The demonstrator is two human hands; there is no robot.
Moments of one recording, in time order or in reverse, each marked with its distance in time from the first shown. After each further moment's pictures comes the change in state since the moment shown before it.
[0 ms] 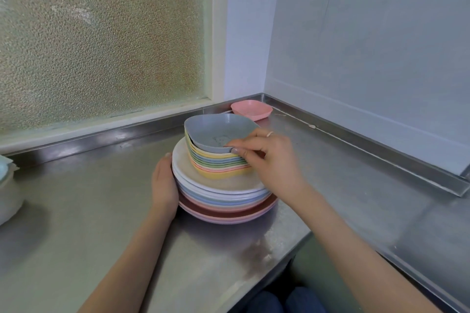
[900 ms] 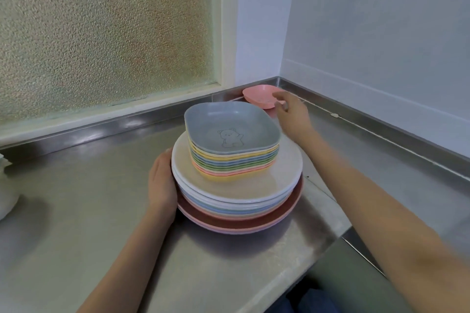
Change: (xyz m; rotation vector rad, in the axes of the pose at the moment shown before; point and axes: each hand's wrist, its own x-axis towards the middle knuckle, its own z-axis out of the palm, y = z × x) left_hand 0.011 0.002 -0.001 0.063 0.043 -0.103; right_hand 0.086 0.162 0.030 -0.115 -0.007 0.472
